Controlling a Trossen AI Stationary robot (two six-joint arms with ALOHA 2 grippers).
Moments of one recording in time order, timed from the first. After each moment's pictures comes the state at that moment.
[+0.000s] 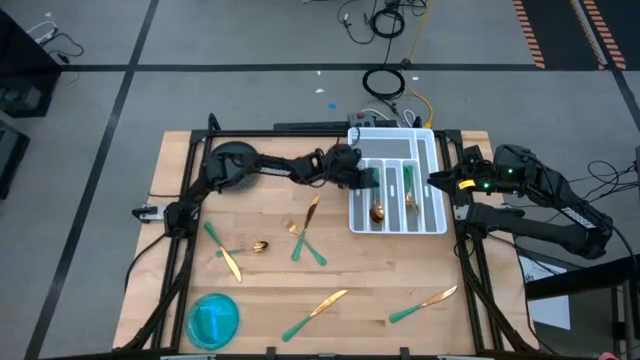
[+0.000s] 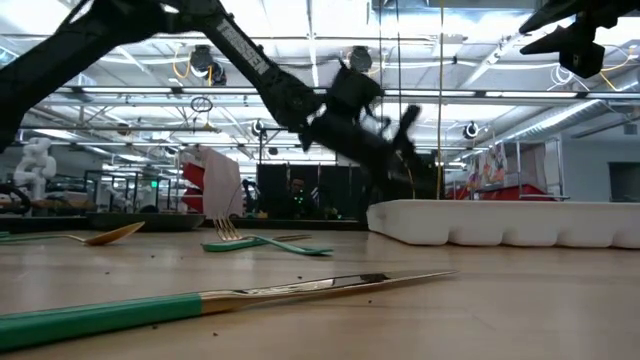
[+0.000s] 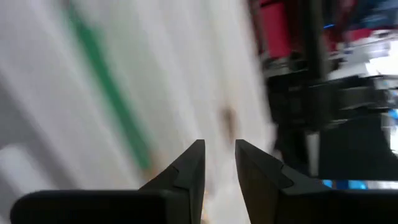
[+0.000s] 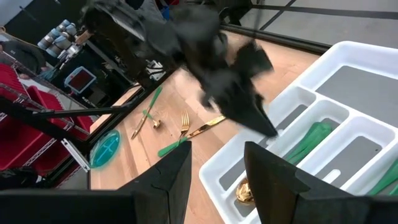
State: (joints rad) left arm 0.29 2.26 1.57 0.26 0.36 -1.09; right arm -0.42 0.40 0.81 -0.79 -0.16 0.58
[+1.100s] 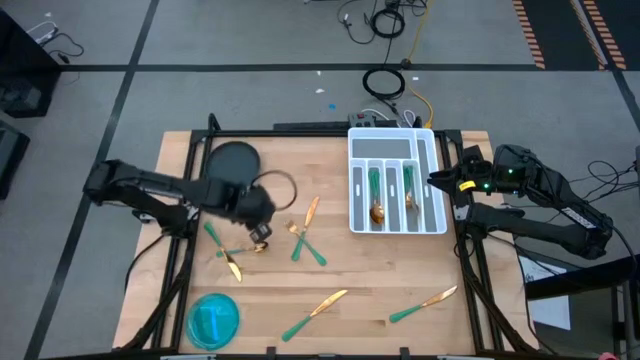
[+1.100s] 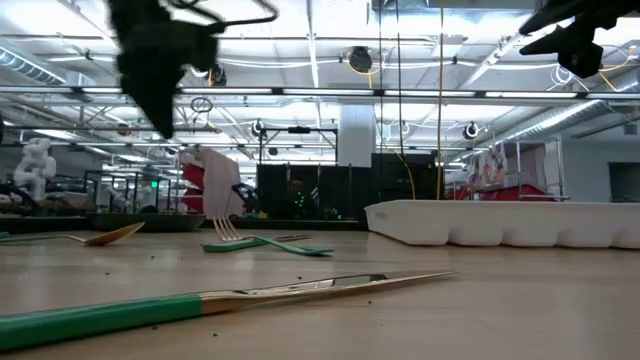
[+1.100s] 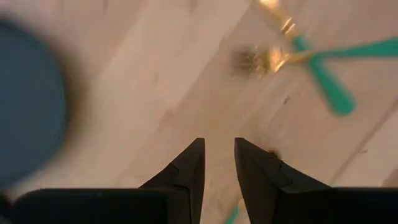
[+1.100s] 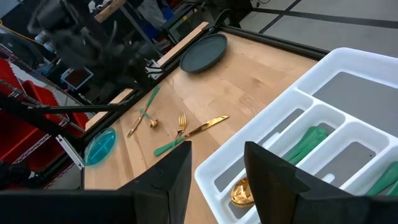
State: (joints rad) left arm -0.10 1.32 1.01 -1.04 -0.21 -0.71; right arm -0.42 0.40 0.81 -0.79 -0.16 0.54
